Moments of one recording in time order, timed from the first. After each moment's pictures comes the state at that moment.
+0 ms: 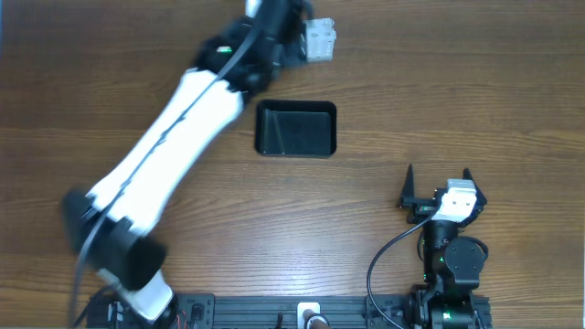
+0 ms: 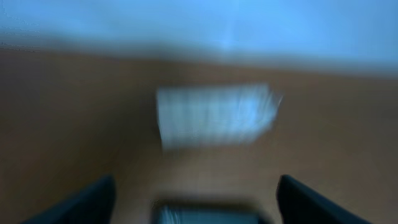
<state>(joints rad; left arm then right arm) -0.54 1.81 1.85 -0.73 -0.36 -0.44 -0.03 0.02 0.01 -0.07 0.07 -0.06</state>
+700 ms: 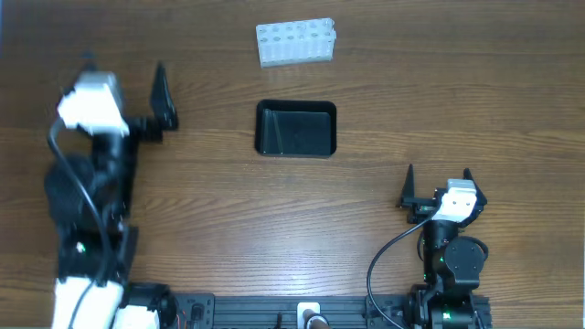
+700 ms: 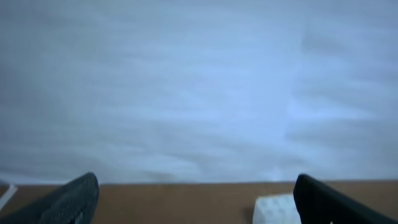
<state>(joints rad) -0.08 0.73 0.62 0.22 -0.04 0.00 -0.03 0.02 0.01 -0.07 0.08 -0.06</state>
